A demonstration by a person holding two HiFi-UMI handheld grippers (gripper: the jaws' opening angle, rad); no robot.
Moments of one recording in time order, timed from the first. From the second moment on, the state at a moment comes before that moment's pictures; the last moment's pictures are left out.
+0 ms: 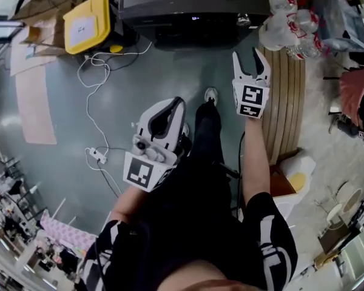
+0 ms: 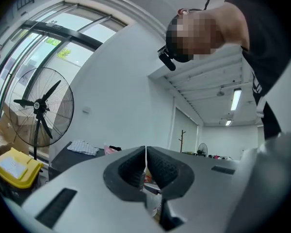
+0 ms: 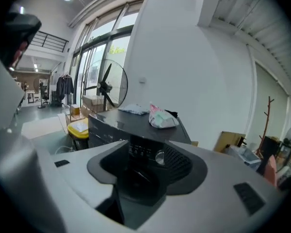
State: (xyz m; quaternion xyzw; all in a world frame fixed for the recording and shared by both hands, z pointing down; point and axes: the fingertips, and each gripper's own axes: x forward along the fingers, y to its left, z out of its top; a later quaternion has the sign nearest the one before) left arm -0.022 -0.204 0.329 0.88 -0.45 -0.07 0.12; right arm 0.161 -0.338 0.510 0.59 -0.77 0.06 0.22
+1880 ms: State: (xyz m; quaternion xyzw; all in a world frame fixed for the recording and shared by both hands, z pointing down) left arm 0.024 -0.289 0.459 0.88 -0.45 -0.04 0.16; right arm 0.218 -0.499 0.682 0.63 -0.74 0.18 0.14
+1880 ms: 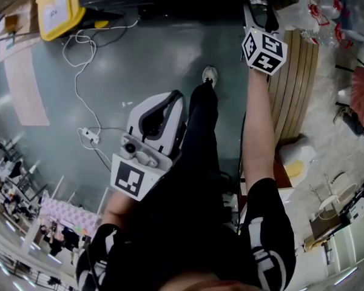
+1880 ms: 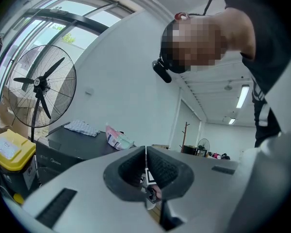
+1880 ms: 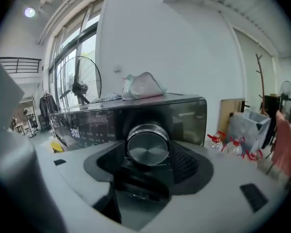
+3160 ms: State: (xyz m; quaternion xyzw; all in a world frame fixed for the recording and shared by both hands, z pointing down) left arm 0.017 -0.290 0.461 0.88 -0.45 -0.04 0.16; right arm 0.220 -0.492 0.694 0.64 -0.71 0.06 0.29
